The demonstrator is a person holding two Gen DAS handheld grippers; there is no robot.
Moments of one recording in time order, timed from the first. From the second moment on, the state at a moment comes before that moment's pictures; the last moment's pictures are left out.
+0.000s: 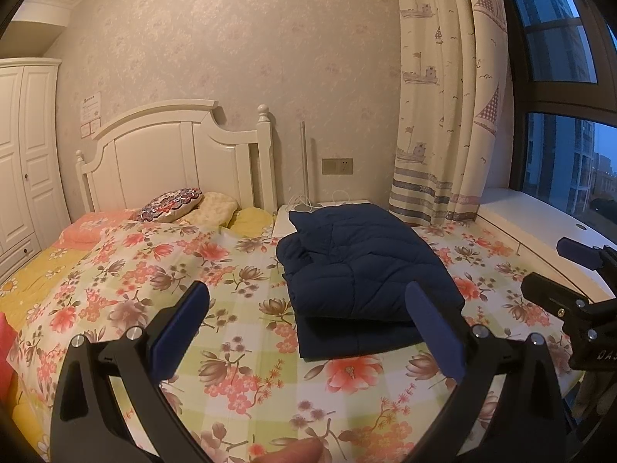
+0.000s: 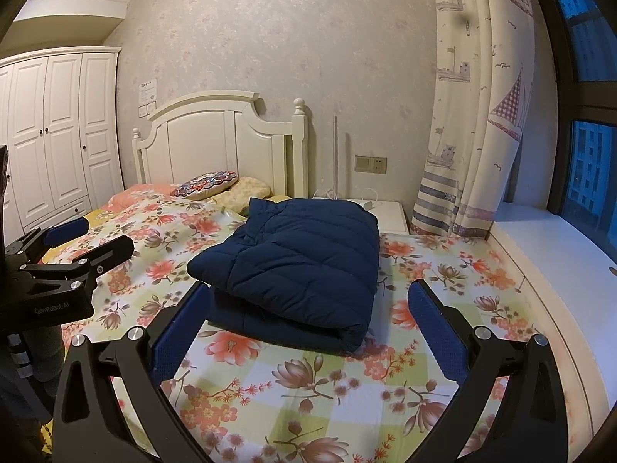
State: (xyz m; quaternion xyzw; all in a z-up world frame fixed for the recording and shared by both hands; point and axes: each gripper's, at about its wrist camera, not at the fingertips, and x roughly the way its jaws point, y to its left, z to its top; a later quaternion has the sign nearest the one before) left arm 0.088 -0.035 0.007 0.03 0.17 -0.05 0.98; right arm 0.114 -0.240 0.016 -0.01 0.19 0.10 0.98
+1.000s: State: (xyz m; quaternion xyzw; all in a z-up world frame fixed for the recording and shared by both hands) left arm 0.086 -0.029 0.010 0.03 0.16 -0.04 0.99; right arm 0.119 -0.238 0.010 -0.01 0.19 0.10 0.98
